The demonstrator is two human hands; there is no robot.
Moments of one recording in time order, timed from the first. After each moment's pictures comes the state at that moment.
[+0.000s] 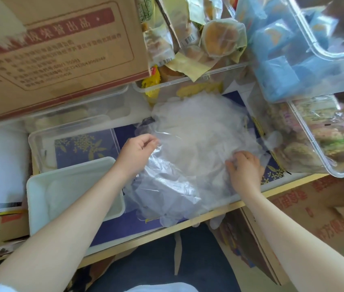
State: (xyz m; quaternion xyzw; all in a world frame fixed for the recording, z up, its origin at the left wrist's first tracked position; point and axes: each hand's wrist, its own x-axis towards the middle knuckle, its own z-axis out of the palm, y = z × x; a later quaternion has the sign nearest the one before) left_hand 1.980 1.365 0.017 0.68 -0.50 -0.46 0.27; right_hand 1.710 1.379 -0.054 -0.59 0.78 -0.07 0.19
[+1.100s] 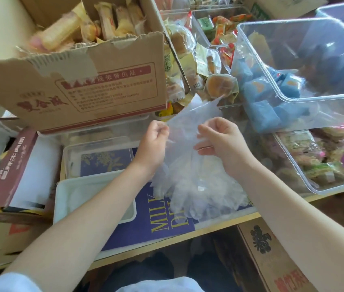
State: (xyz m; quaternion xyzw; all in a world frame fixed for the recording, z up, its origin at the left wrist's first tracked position) left_hand 1.955 1.372 0.108 0.61 -0.45 -0.44 0.47; right_hand 1.805 1.354 0.141 -0.47 0.55 -0.39 0.57
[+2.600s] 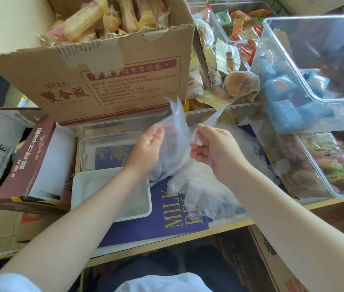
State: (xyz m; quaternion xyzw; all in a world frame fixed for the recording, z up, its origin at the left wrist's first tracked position) left_hand 2.013 1.388 0.084 0.56 -0.48 -0.45 0.50; right_hand 1.865 1.371 0.143 -0.38 0.56 -0.36 0.64
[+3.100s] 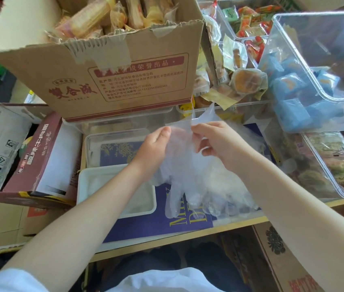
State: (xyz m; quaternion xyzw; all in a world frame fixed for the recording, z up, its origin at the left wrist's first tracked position) left_hand 2.015 1.392 0.088 0.58 -0.46 -0.49 0.46; right_hand 1.866 1.354 0.141 -0.53 0.55 -0.23 0.60
